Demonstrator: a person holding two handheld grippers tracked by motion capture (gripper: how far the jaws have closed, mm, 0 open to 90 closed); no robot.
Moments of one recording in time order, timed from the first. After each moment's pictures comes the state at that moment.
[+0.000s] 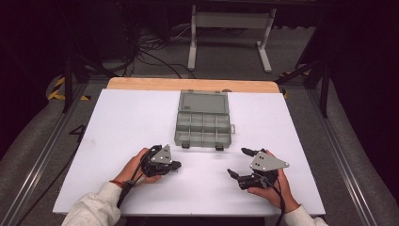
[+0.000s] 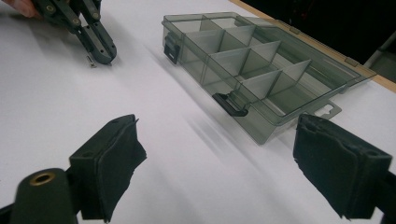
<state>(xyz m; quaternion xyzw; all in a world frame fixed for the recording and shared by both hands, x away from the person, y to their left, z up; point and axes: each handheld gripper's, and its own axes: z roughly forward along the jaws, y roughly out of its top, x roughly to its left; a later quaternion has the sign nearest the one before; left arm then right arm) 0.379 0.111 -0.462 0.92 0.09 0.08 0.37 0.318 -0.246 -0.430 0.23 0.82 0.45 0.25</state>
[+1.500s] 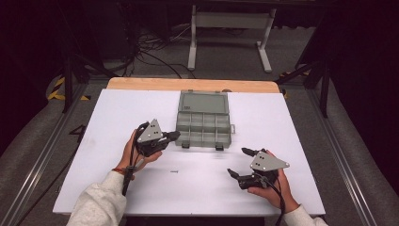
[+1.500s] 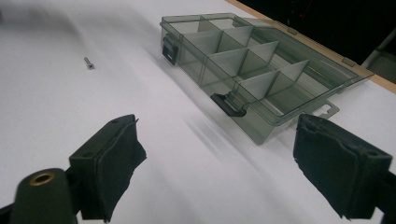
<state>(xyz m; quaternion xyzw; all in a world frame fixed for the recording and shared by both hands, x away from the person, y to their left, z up) 0.408 0.121 -0.410 0.83 0.17 0.18 0.50 0.318 -0.246 -0.430 0.24 0.82 0.45 0.26</state>
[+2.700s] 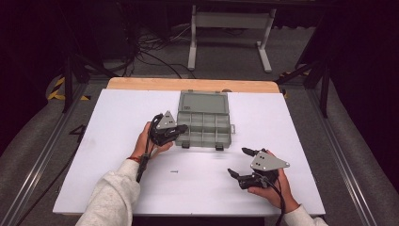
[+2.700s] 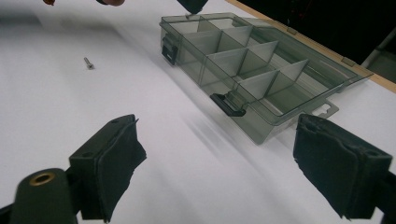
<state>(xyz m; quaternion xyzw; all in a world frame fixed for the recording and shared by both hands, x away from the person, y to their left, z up) 0.450 0.091 -0.428 0.85 0.20 0.17 0.45 0.318 -0.247 -0.430 0.24 0.82 0.45 0.26</state>
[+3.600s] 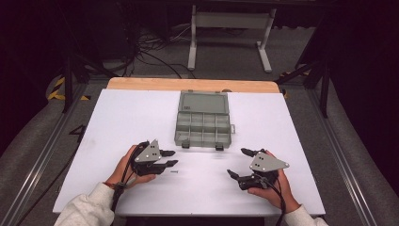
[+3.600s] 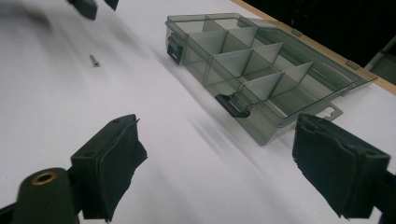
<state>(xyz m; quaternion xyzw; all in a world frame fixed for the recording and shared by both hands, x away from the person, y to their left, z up) 0.362 0.133 -0.436 0.89 0.11 0.13 0.43 0.316 -0.245 -0.428 0.23 0.82 0.45 0.25</state>
